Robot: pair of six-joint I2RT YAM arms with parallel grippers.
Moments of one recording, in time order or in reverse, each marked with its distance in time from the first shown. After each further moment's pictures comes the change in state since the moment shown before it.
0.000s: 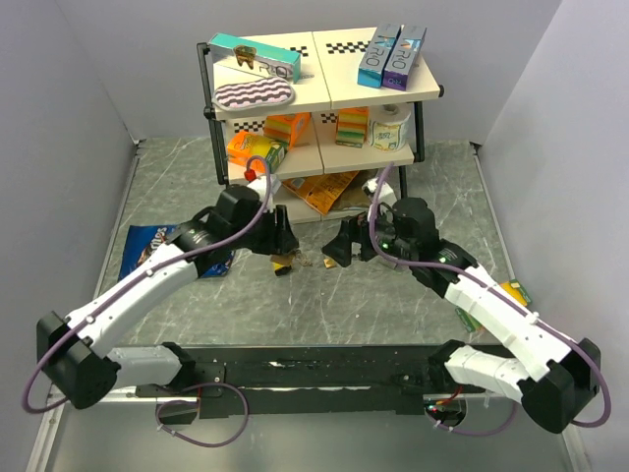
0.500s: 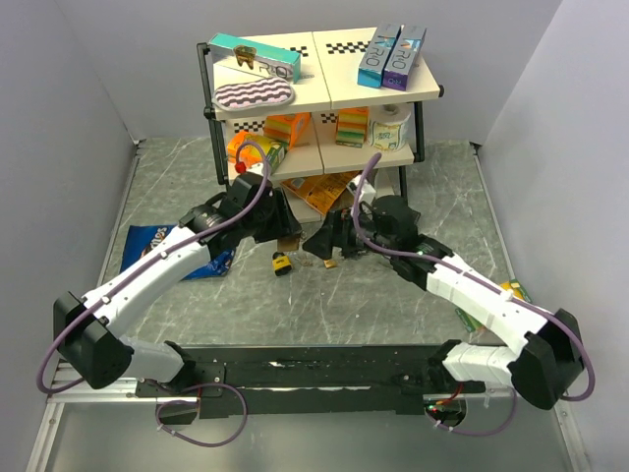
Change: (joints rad) left arm -0.029 0.144 0.150 -0.079 -0.198 -0.328; right arm 0.052 0.138 -0.006 0.169 -0.043 0.240
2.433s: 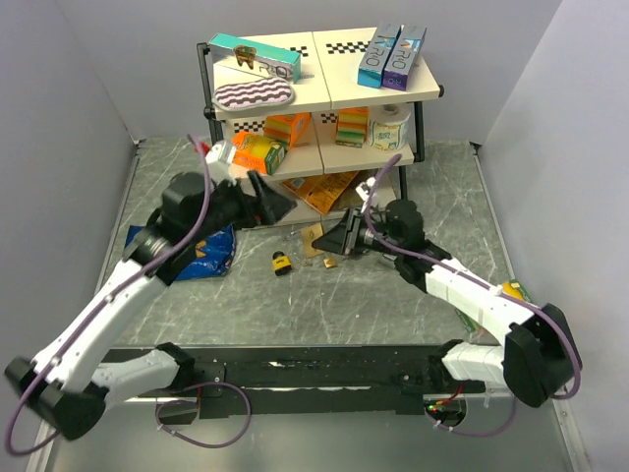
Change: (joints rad) left arm 0.124 -0.249 -0.063 0.257 0.269 0.060; right arm -0.096 0.061 -0.149 0.301 -0.206 0.272
